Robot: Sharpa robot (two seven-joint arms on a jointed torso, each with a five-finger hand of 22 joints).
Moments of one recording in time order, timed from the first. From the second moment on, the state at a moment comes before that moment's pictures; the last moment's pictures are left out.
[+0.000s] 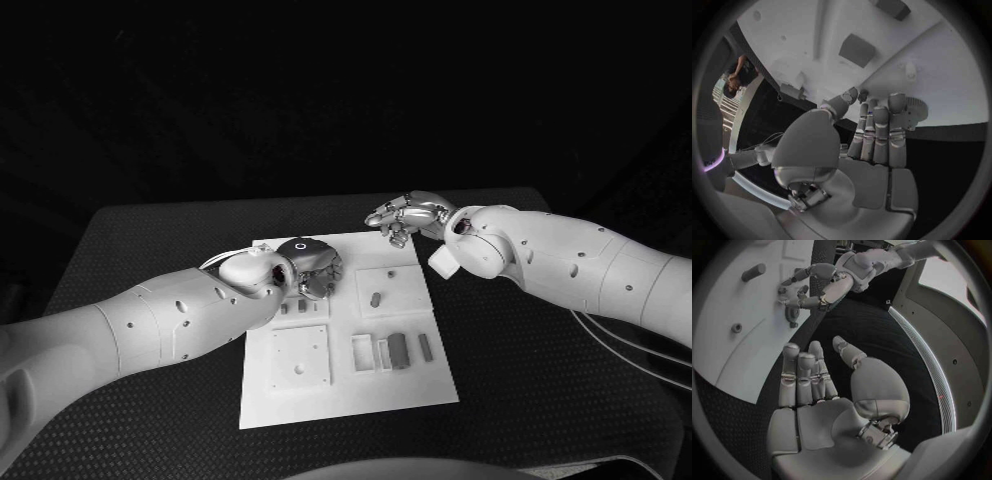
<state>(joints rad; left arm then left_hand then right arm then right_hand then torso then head) 1.19 -0.42 -0.22 1.08 -1.60 -0.26 0.05 1.20 -0.15 0.56 -0.23 0.06 0.88 0.14 0.30 0.43 1.12 0.10 0.10 0.19 1.06 -0.01 1.24 0.73 0.05 1.24 -0.11 0.57 1.29 1.17 -0.65 0.00 1.12 -0.50 -0.01 0.12 0.97 -0.06 0.56 -0.24 0.05 0.87 0.16 0.20 0.63 0.95 0.05 0.91 0.65 1.10 -0.06 1.27 0.83 0.24 1.09 0.00 0.88 1.31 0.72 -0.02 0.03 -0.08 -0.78</state>
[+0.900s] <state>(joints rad) 1.19 -0.41 -0.22 1.08 -1.61 -0.25 0.03 1.22 -0.11 0.57 -0.25 0.06 0.94 0.14 0.34 0.44 1.22 0.08 0.13 0.24 1.09 -0.03 1.27 0.72 0.05 1.28 -0.13 0.58 1.31 1.17 -0.65 0.00 1.11 -0.50 -0.01 0.12 0.97 -0.06 0.56 -0.24 0.05 0.87 0.16 0.20 0.63 0.95 0.05 0.91 0.65 1.10 -0.06 1.27 0.83 0.24 1.09 0.00 0.88 1.31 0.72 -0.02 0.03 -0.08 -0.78</state>
